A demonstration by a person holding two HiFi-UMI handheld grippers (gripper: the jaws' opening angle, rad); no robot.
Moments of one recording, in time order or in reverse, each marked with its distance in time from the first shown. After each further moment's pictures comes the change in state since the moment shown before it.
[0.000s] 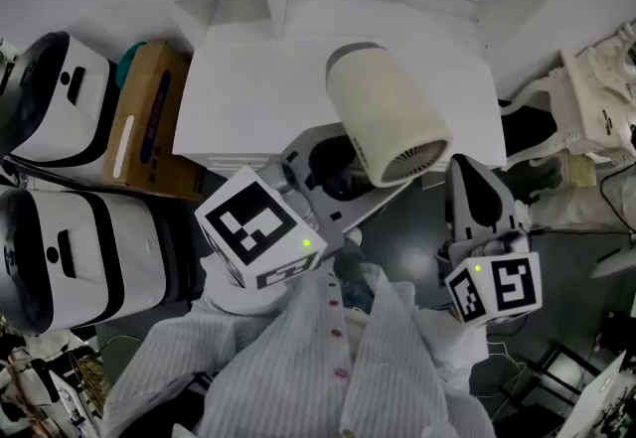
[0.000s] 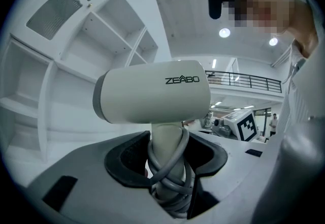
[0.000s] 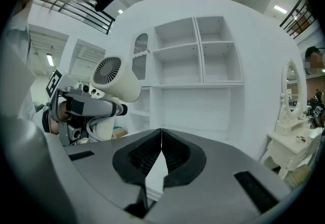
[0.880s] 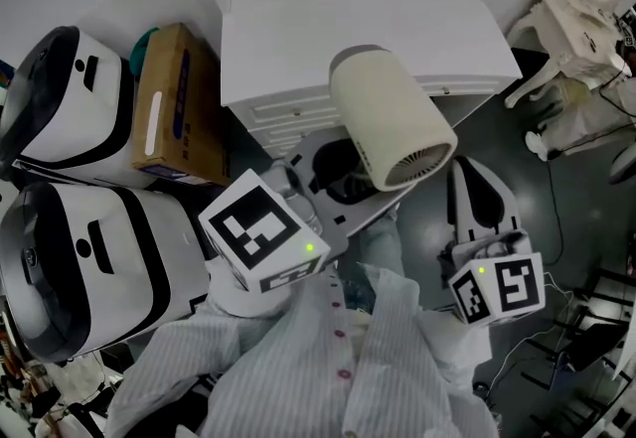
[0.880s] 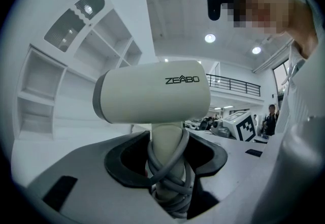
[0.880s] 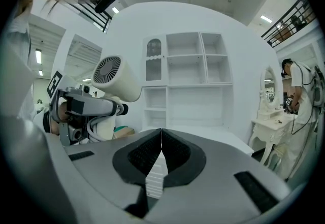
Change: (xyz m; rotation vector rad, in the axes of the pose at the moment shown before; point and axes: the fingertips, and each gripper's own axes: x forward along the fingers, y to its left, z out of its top) left arm -0.252 -0.110 -0.050 -0.002 0.037 -0.185; right arm -0.127 0.260 -0.031 0.059 0.005 -0.167
